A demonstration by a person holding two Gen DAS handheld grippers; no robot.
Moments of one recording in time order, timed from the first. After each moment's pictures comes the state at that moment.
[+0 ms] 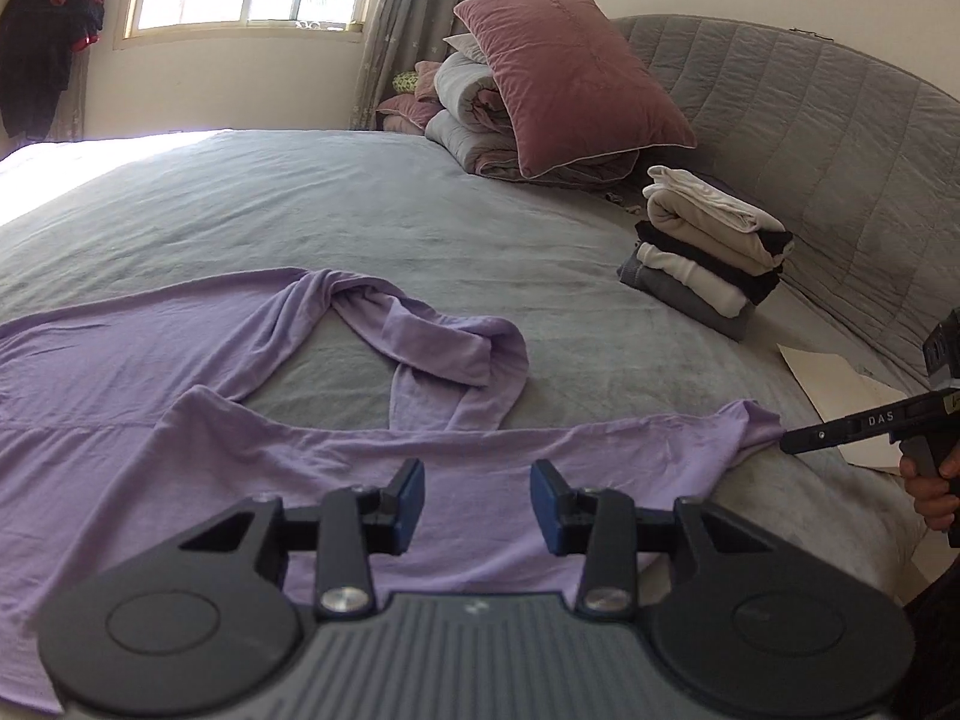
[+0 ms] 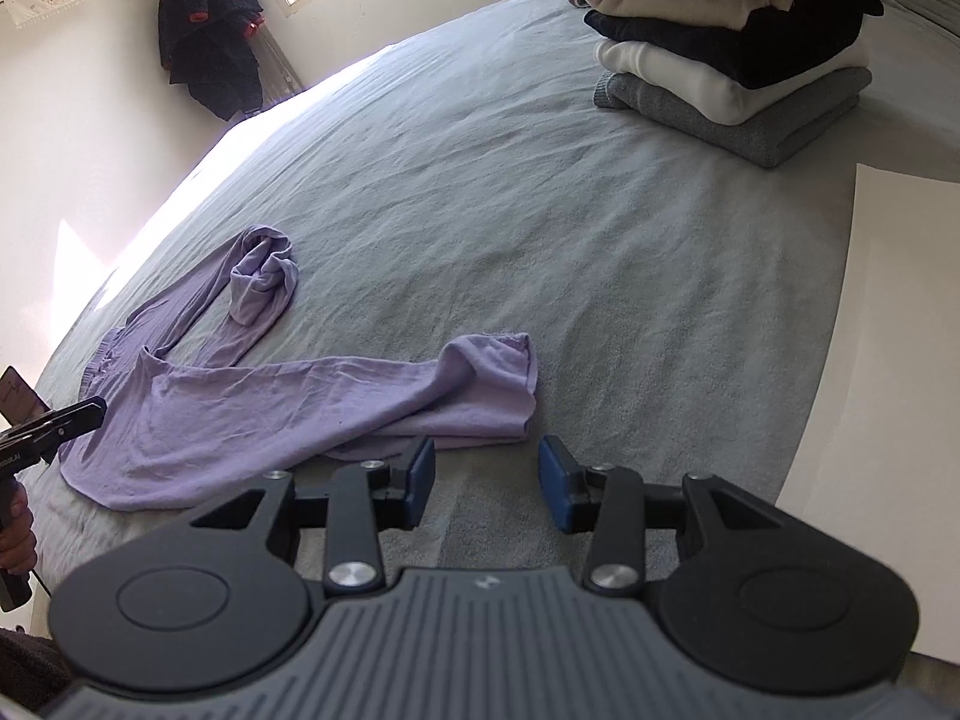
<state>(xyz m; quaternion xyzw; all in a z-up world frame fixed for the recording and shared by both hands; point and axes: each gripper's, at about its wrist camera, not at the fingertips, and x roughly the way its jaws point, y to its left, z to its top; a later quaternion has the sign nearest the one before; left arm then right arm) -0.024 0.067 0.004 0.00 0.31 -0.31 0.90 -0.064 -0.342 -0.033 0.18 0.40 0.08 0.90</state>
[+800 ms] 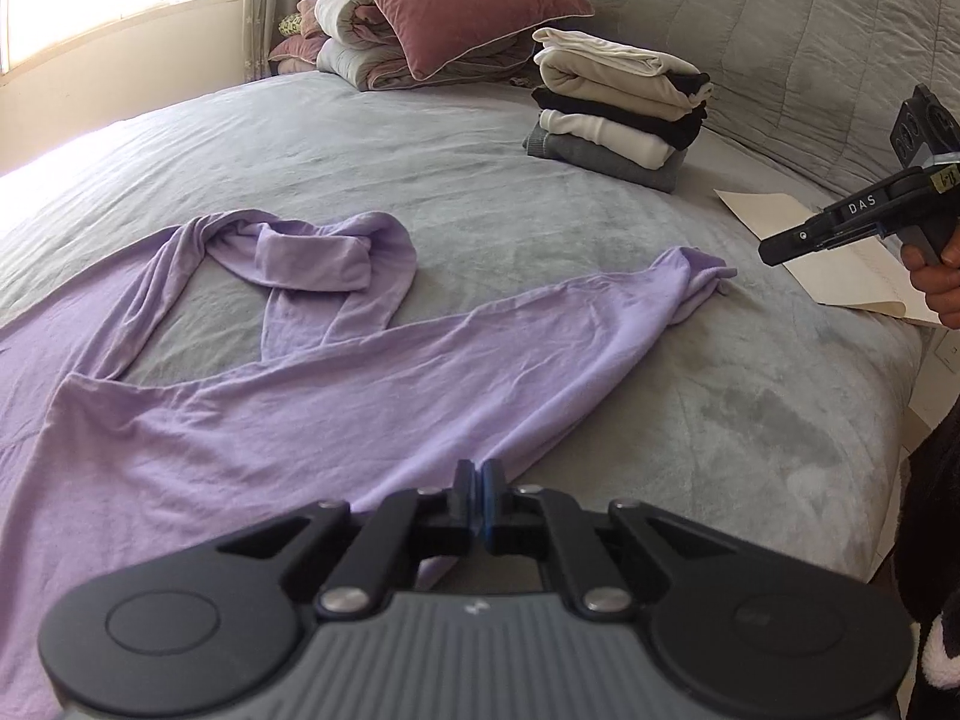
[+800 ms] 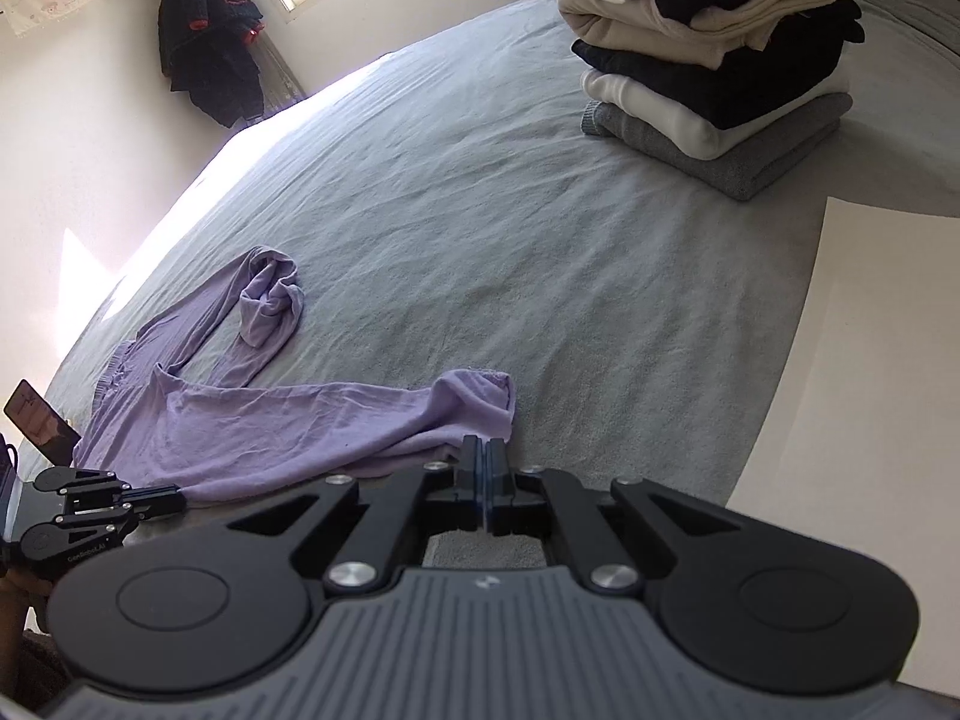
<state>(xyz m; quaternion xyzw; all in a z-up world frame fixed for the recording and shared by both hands) -0.033 0.021 -0.017 0.11 0.35 -0.36 0.86 -0.070 -0.368 -0.007 0.19 0.40 0.08 0.89</state>
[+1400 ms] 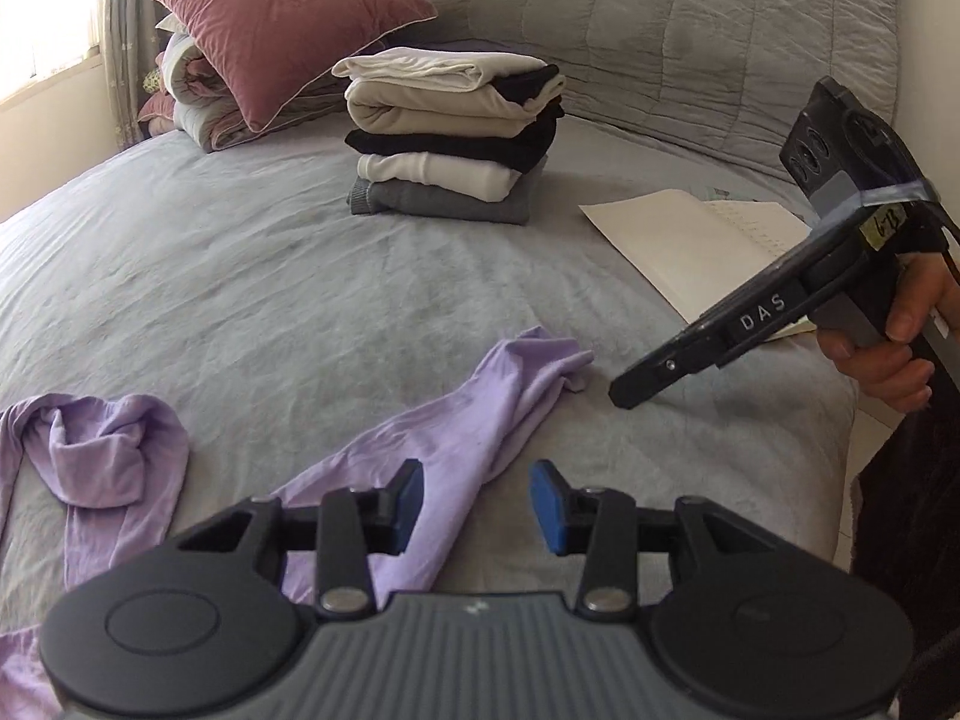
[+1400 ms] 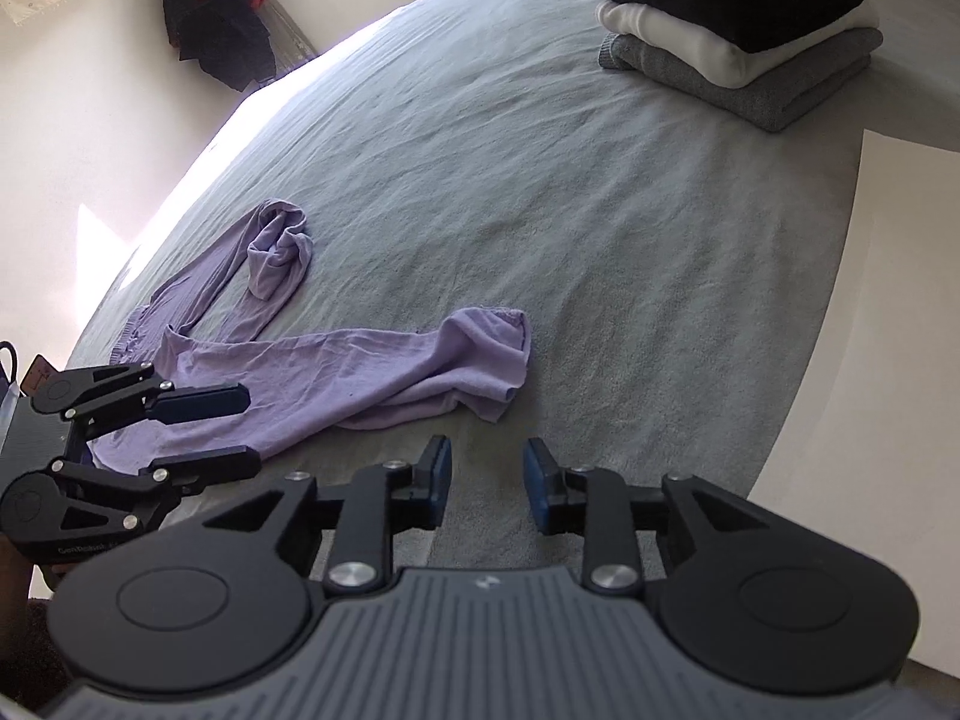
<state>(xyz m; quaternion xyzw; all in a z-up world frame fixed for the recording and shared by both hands) -0.022 -0.137 0.005 0.17 0.33 -0.45 0.81 -0.063 -0.363 -0.033 0.21 0.44 0.11 0.86</state>
